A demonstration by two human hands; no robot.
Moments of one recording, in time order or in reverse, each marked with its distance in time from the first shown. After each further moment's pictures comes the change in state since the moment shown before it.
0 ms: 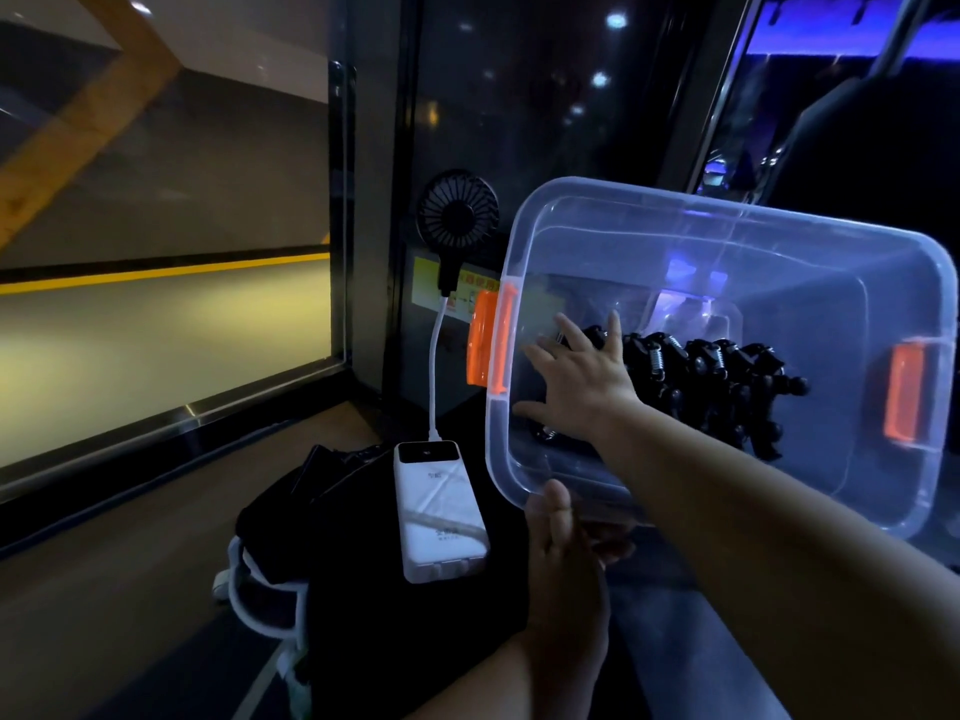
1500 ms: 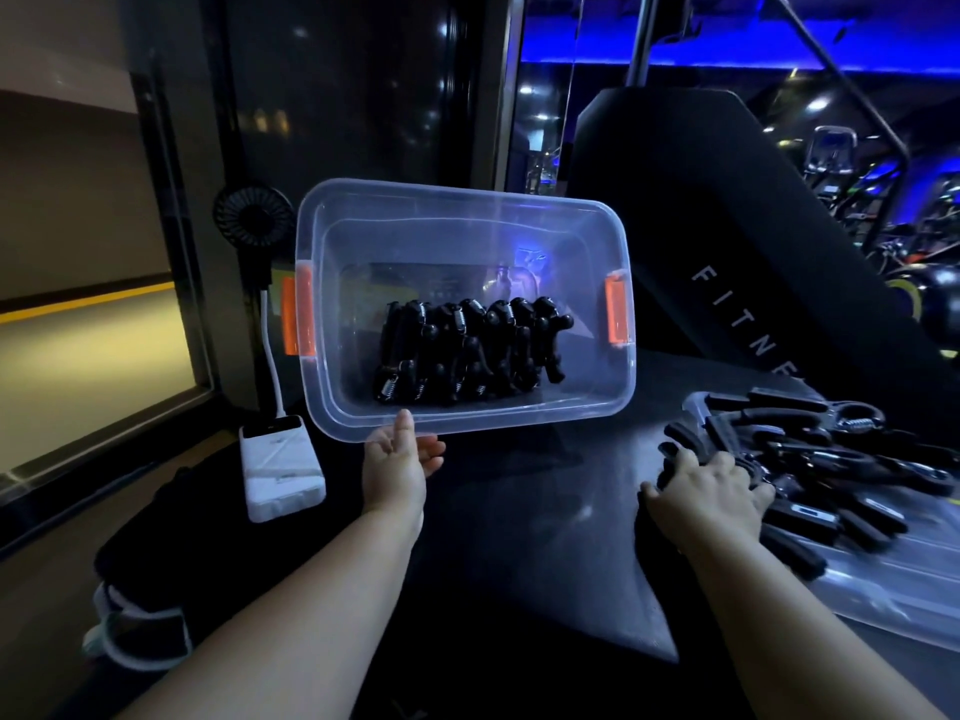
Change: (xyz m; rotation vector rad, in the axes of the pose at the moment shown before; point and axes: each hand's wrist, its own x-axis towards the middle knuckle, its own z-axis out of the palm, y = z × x) left_hand 0.004 -0.007 0.004 0.259 0.110 0.058; right_hand -0.331 0.114 0.018 0.096 -0.287 1.079
